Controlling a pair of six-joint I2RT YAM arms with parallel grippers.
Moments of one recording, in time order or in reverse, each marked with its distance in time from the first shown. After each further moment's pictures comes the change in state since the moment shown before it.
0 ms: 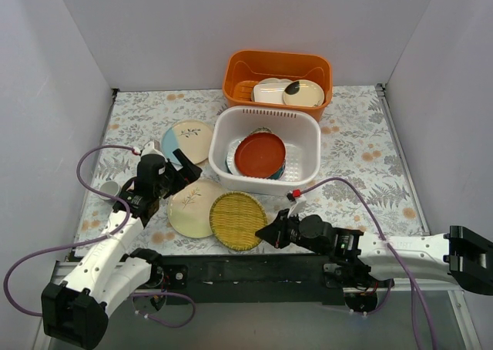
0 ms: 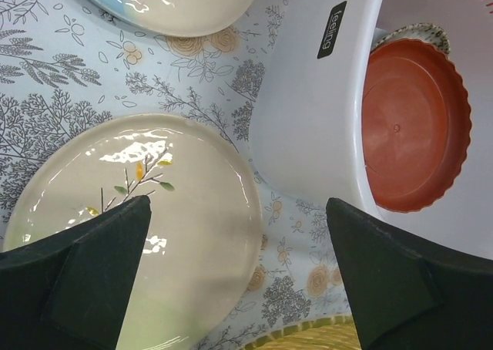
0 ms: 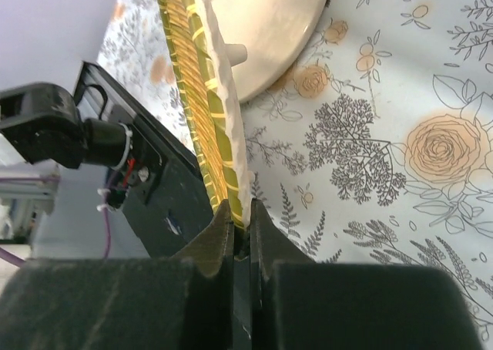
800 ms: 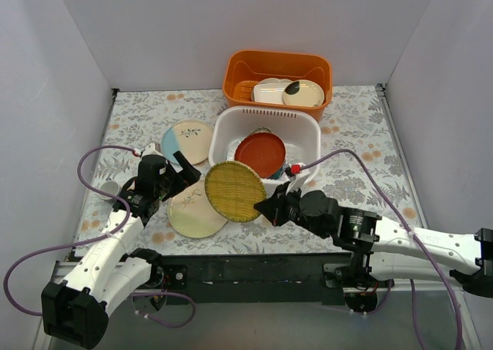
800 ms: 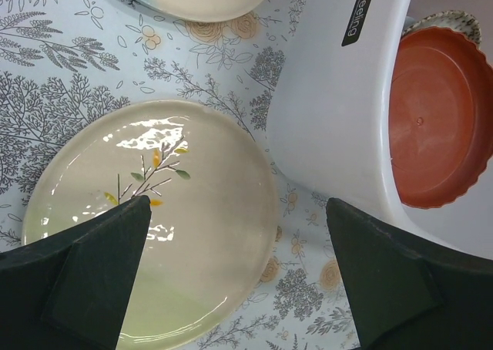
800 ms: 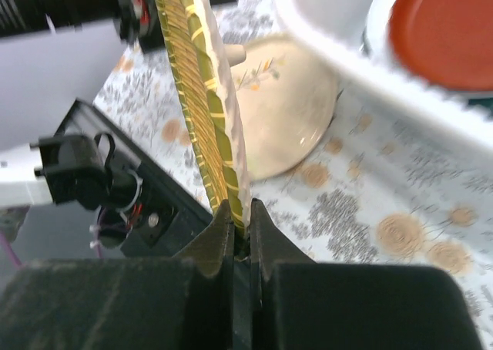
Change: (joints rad) left arm 0.000 0.000 0.010 -0.063 -0.014 0.011; right arm 0.012 -0.042 0.440 -0.472 0.112 -0.250
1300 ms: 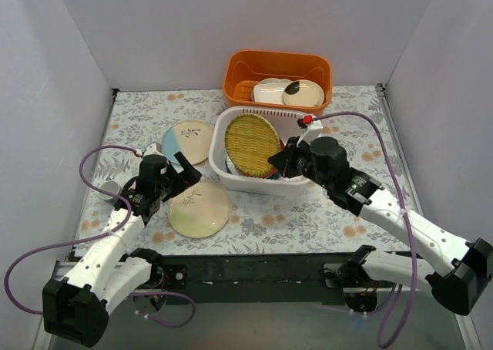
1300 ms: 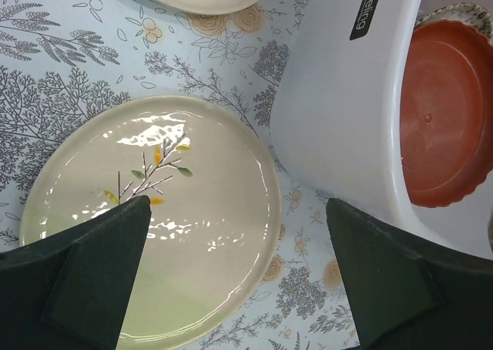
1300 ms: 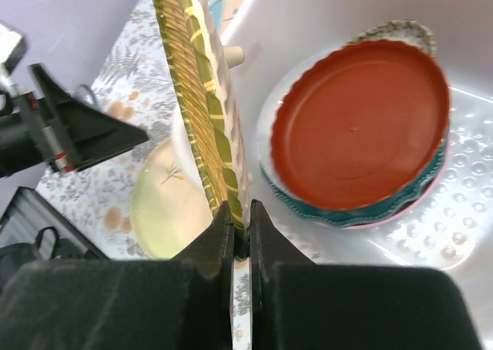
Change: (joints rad) left arm 0.000 0.016 -0.007 0.008 0.006 0.001; right arm -0.471 0.158 0.253 -0.071 -0.258 -0.161
